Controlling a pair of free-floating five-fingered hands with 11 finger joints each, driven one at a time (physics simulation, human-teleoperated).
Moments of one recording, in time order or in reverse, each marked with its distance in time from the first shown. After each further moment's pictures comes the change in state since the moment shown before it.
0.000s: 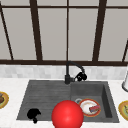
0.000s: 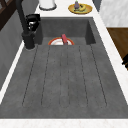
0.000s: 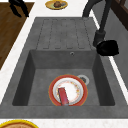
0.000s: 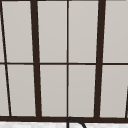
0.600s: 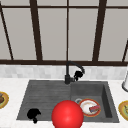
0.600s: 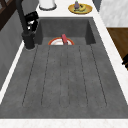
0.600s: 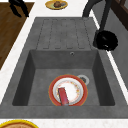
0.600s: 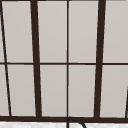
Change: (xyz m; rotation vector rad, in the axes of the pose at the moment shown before) left hand 0.000 0.000 0.000 0.000 0.000 0.000; right hand 0.062 -0.005 -0.015 0.203 0.169 0.344
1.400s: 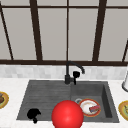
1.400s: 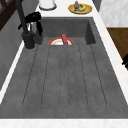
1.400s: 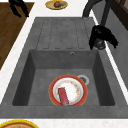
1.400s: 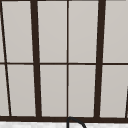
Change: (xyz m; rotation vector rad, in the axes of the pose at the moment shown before) left hand 0.000 0.000 0.000 0.000 0.000 0.000; right hand 0.044 0.003 0.022 -0.019 0.164 0.105
